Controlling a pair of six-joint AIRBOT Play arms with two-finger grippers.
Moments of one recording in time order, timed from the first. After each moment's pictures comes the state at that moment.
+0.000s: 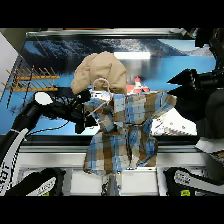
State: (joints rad) left arm -0.18 -1.17 0.89 0.71 -1.36 -0.21; right arm -0.38 -1.36 1.43 -0.42 1.78 0.28
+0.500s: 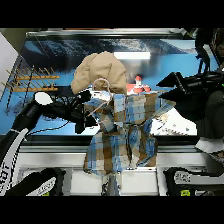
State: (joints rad) left arm -0.18 -1.17 0.89 0.71 -1.36 -0.21; right arm -0.30 -1.49 1.40 -0.34 1.83 0.09
